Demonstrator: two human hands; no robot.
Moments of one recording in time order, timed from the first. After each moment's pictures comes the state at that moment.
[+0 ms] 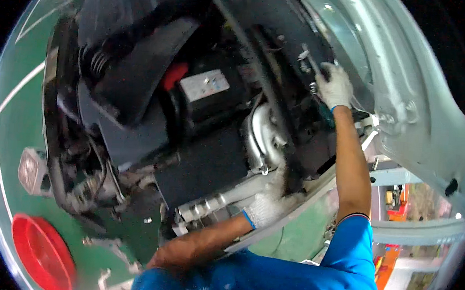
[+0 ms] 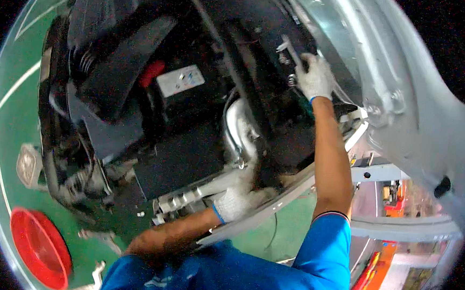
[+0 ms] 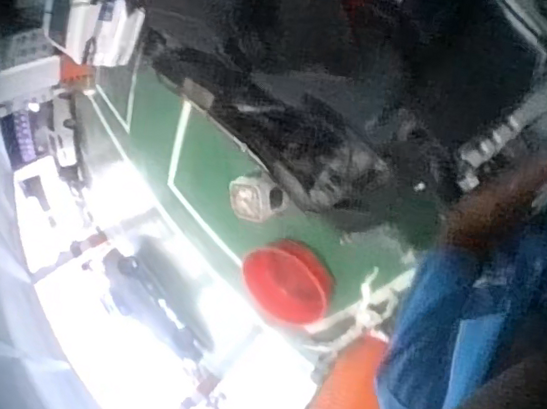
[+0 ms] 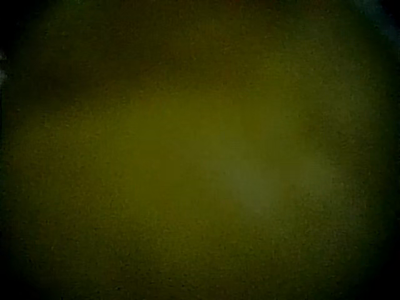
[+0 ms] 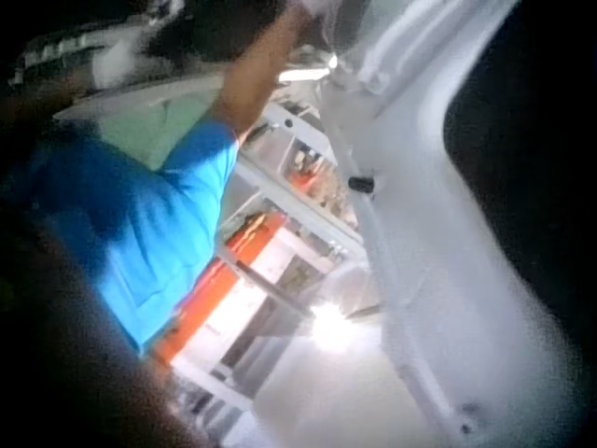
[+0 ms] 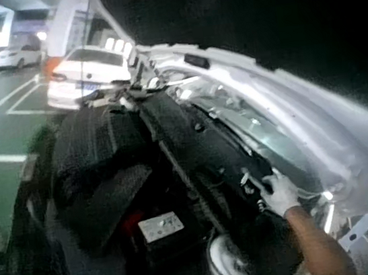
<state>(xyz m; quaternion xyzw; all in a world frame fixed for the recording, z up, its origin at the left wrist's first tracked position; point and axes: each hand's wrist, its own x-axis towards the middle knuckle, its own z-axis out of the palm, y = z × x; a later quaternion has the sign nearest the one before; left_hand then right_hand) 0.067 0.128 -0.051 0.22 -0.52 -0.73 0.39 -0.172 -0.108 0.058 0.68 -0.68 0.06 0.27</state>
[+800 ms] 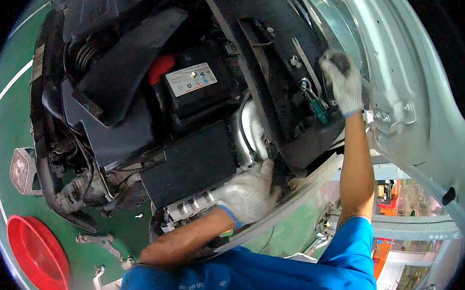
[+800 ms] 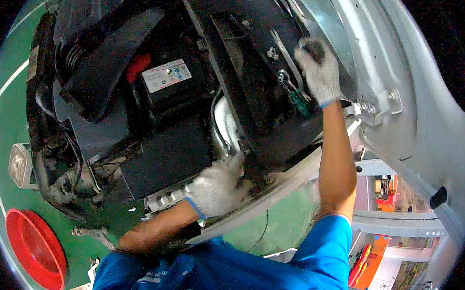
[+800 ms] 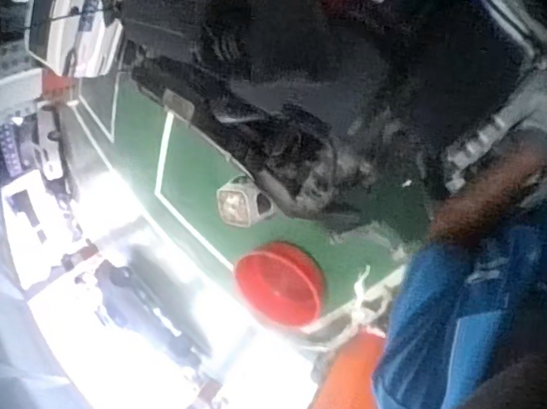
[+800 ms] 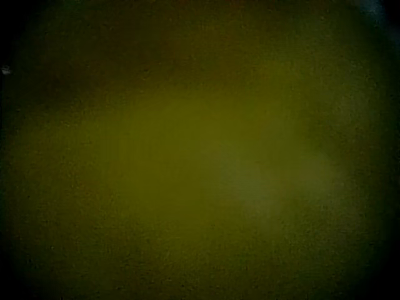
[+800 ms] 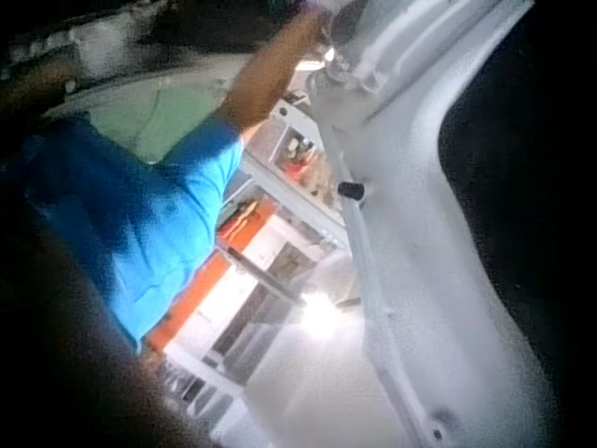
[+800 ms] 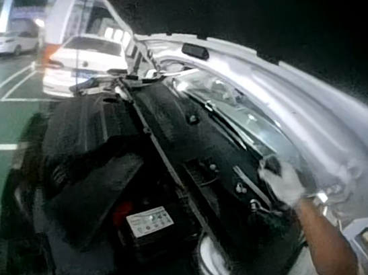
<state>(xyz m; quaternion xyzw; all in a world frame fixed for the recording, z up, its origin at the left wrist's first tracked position) 0.107 0.101 -0.012 0.40 -0.72 -0.56 0.15 -0.143 -0.076 0.108 0.68 -0.64 0.35 -0.12</state>
